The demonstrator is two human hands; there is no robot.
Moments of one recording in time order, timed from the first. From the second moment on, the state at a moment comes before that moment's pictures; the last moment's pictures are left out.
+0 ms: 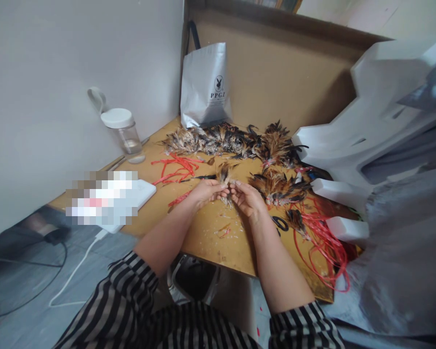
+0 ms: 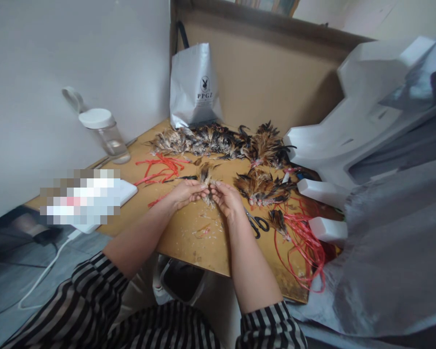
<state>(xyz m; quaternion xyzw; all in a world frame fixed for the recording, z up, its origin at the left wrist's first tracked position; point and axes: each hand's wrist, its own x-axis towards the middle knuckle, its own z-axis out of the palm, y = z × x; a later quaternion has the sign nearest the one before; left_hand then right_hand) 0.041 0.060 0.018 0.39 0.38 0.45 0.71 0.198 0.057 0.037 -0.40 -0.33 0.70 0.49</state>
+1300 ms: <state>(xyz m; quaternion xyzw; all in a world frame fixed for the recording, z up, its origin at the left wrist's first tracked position) 0.046 0.060 0.018 0.35 0.37 0.48 0.71 0.188 0.054 0.032 -0.41 -0.36 0.64 0.54</state>
